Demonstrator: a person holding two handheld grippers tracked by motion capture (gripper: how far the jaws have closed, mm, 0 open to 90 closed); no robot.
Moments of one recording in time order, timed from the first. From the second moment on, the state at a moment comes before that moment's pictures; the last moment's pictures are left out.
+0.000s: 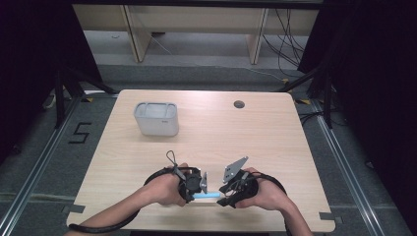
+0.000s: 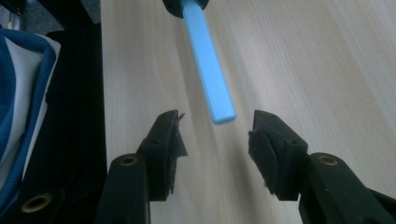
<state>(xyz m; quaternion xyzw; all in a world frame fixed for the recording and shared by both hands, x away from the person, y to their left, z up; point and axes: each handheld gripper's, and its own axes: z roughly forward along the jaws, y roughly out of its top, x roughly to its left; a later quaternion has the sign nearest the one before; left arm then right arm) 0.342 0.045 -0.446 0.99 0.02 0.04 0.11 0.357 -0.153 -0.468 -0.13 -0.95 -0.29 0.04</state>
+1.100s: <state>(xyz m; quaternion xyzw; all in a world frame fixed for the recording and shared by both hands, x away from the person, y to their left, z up) 0.340 0.055 -0.424 0.98 0.06 0.06 0.20 0.357 -0.150 -0.469 -0.16 -0.93 -0.31 0.08</state>
